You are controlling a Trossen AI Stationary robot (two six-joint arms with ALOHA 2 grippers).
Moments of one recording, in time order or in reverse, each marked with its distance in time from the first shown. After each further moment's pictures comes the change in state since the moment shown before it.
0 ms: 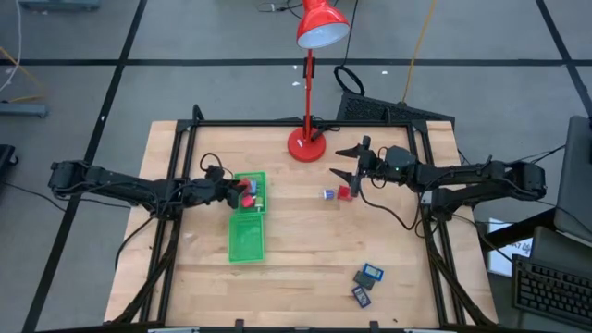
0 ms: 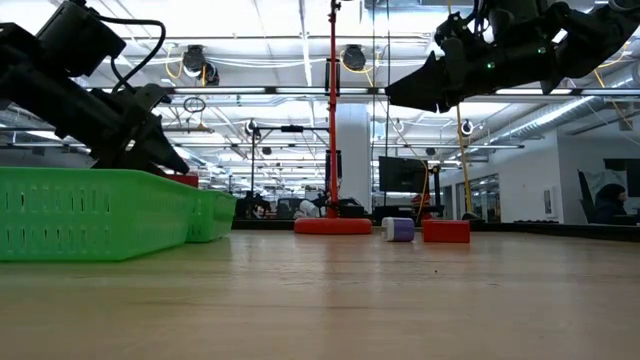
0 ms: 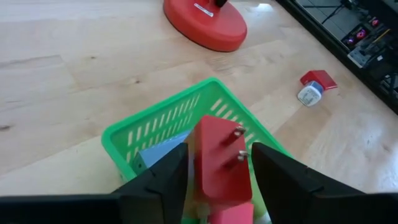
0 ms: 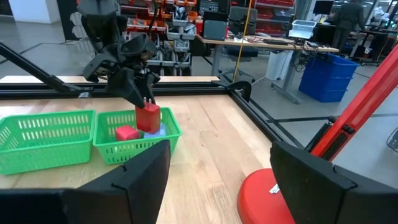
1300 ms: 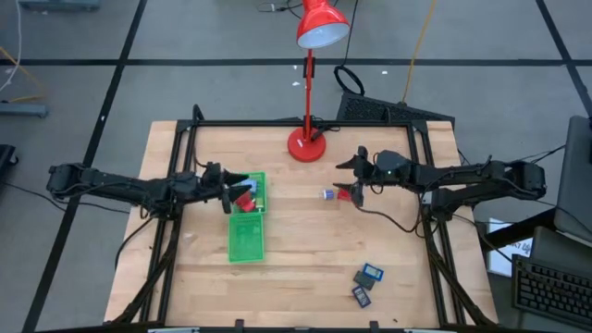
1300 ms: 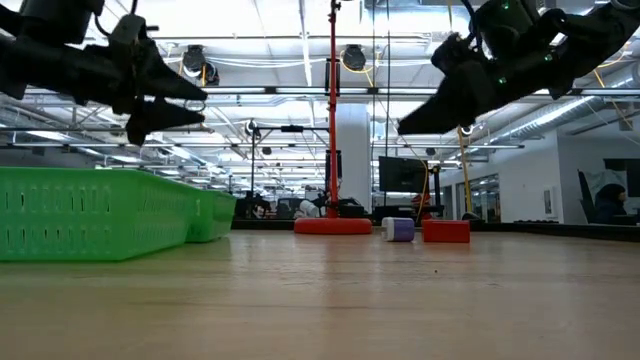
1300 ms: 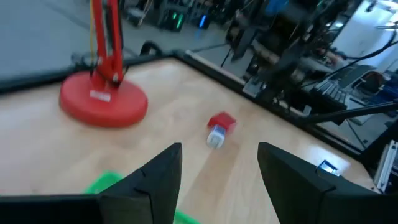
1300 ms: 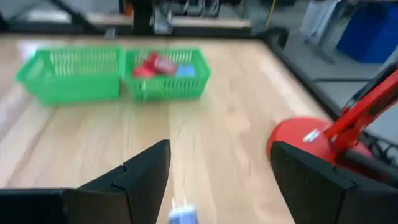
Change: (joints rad) left arm 0.000 -0.102 0.000 0.307 0.165 0.372; right arm 0.017 0.000 0.001 -0.226 -0.078 -0.021
